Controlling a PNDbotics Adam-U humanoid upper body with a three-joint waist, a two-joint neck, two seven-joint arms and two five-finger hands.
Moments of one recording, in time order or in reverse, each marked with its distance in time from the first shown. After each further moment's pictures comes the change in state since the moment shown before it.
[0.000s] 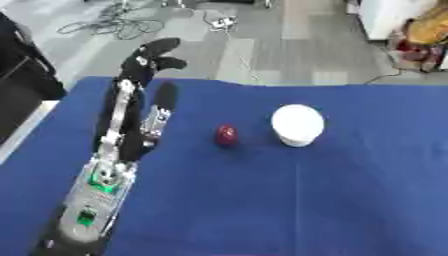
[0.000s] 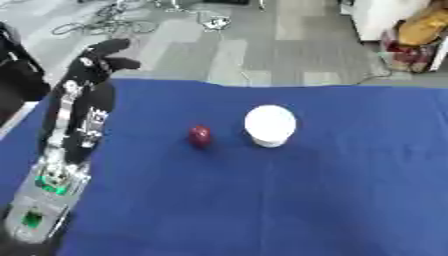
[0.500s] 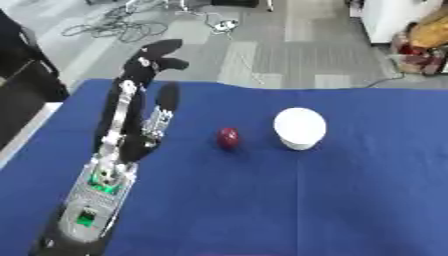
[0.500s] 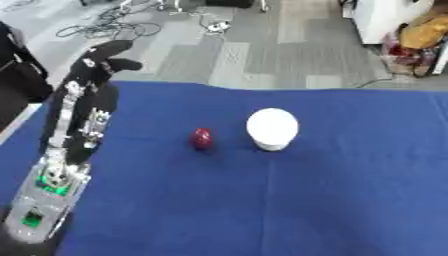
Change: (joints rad) left arm -0.024 0.021 0.000 0.017 -0.010 0.009 -0.008; right arm 0.000 0.000 0.000 0.000 -0.005 0.000 0.001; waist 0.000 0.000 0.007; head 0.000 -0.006
